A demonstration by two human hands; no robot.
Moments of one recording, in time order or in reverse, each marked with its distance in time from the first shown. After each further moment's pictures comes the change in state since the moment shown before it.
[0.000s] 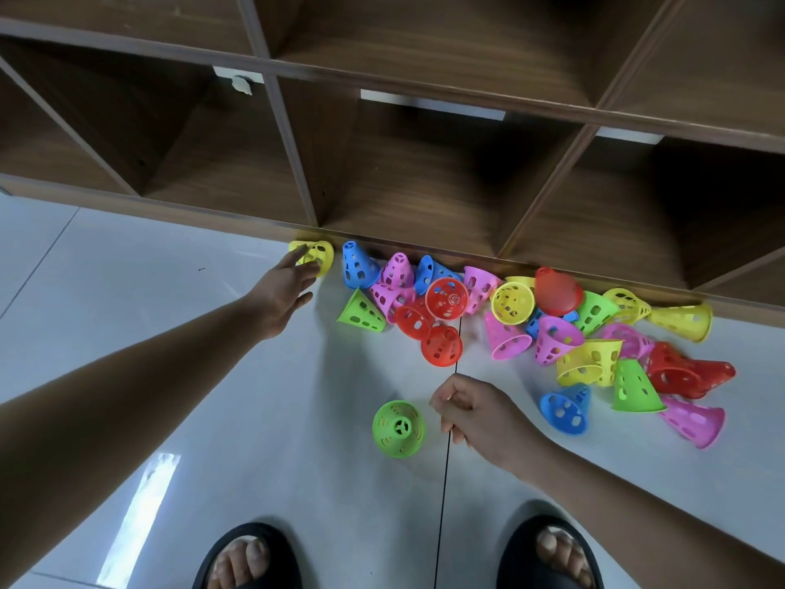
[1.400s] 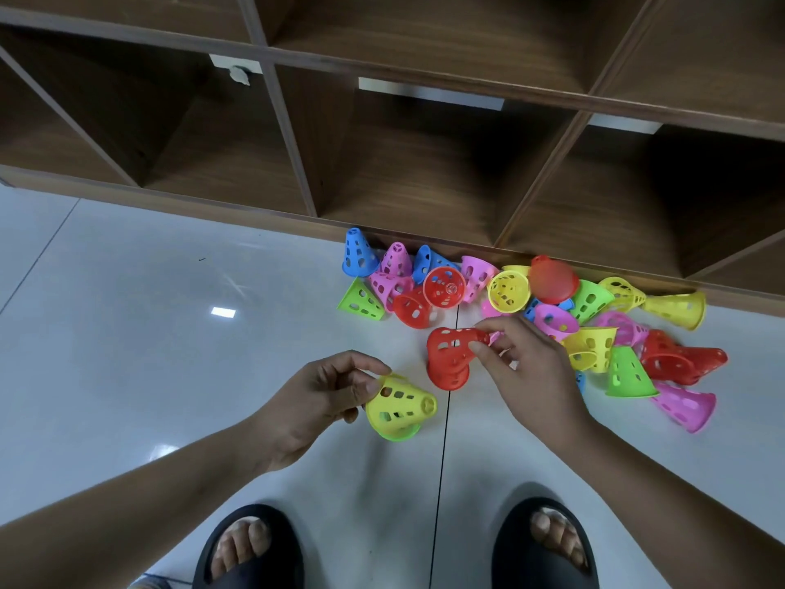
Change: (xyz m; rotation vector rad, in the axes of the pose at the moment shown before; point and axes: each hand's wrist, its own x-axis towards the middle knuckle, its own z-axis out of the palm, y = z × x) left_hand -0.183 -0.068 0.048 0.043 -0.413 0.062; right_hand -0.012 -0.008 -0.049 -0.340 0.544 -0.497
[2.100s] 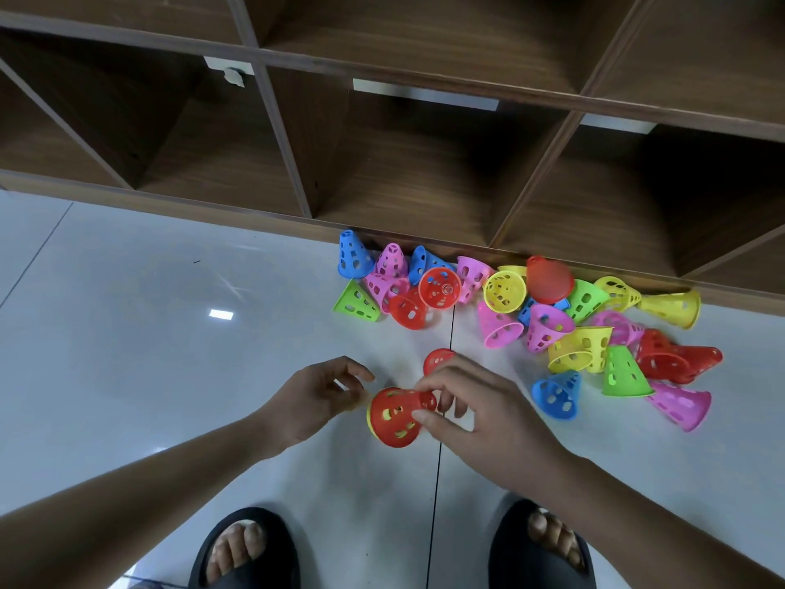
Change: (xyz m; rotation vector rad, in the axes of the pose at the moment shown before) left_hand 0.024 -0.023 -0.024 0.493 0.043 -0.025; right_hand -0.036 -0.058 0.001 0.123 -0.337 -0.180
